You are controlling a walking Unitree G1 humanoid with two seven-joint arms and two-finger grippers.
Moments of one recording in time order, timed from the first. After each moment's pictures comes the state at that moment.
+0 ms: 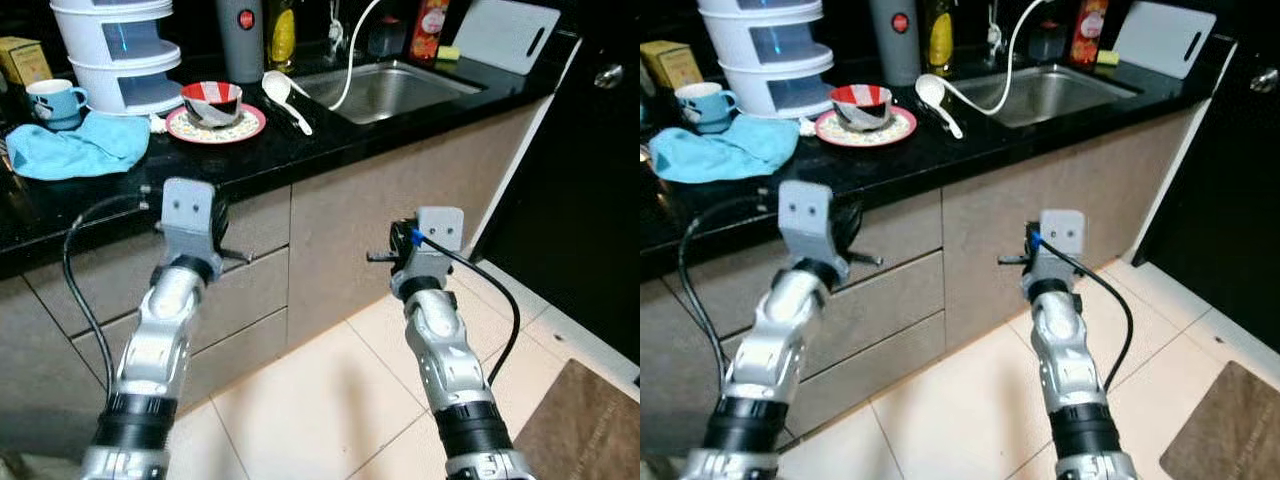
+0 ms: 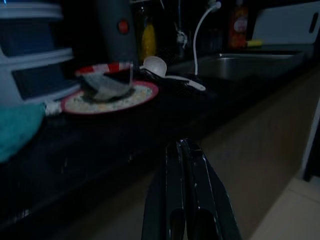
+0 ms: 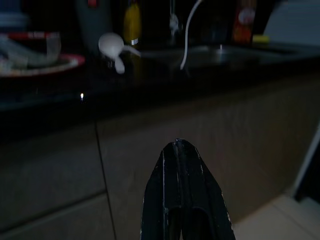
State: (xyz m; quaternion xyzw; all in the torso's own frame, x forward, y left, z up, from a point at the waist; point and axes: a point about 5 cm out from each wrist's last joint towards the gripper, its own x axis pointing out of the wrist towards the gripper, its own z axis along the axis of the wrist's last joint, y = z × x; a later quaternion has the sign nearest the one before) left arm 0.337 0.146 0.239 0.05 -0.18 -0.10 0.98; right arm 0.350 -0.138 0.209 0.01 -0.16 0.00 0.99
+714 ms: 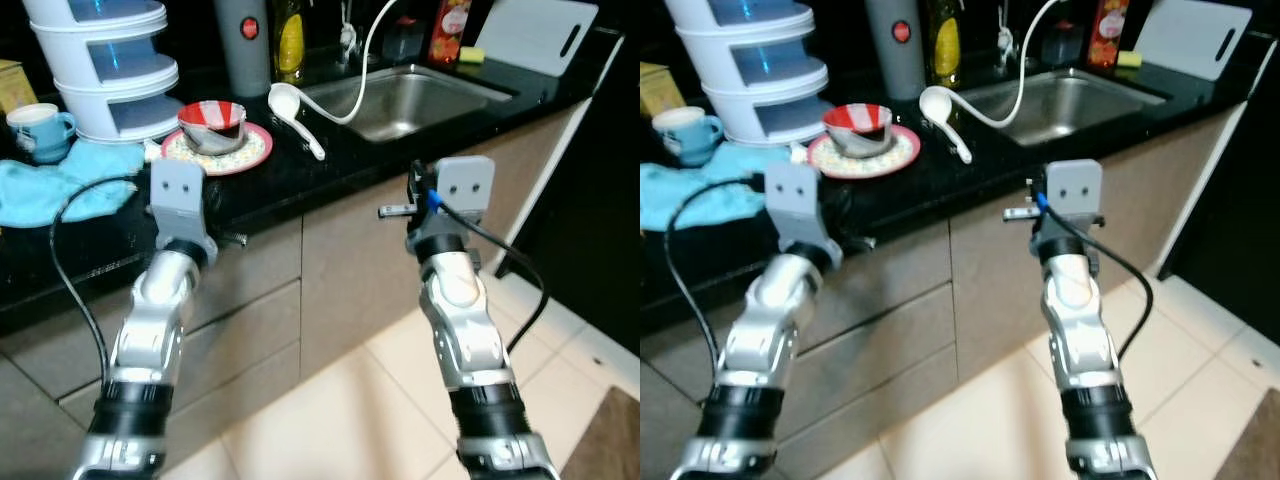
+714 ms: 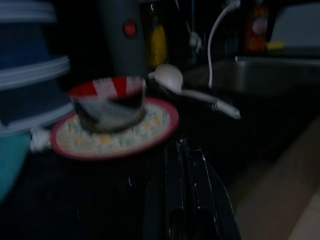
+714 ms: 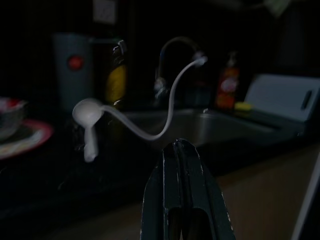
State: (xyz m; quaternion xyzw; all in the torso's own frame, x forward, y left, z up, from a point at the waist) left arm 0.342 0.151 0.257 0.04 -0.19 -0.09 0.98; right arm 0.338 -0.144 0.266 -0.04 -0.27 -0.02 0.96
